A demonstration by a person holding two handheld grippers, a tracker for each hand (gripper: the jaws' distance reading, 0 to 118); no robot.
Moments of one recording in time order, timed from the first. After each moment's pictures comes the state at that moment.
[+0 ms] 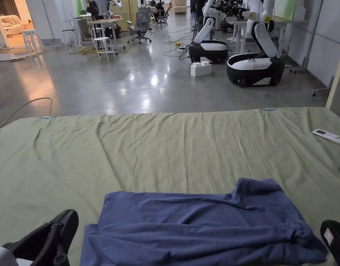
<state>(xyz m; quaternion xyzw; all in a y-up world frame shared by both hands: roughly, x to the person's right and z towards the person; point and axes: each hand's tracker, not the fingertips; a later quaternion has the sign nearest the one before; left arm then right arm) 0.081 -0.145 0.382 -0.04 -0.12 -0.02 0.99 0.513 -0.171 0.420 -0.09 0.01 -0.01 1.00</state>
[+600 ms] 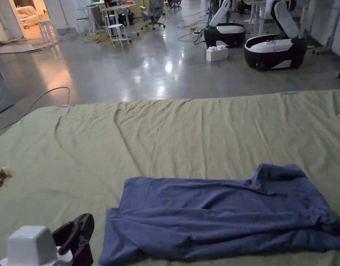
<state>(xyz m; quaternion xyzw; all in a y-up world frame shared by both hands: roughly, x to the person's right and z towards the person) 0.054 -0.197 0.339 -0.17 -0.06 0.03 0.98 0.519 -0.187 0.412 -0.11 0.02 -0.04 0.99</state>
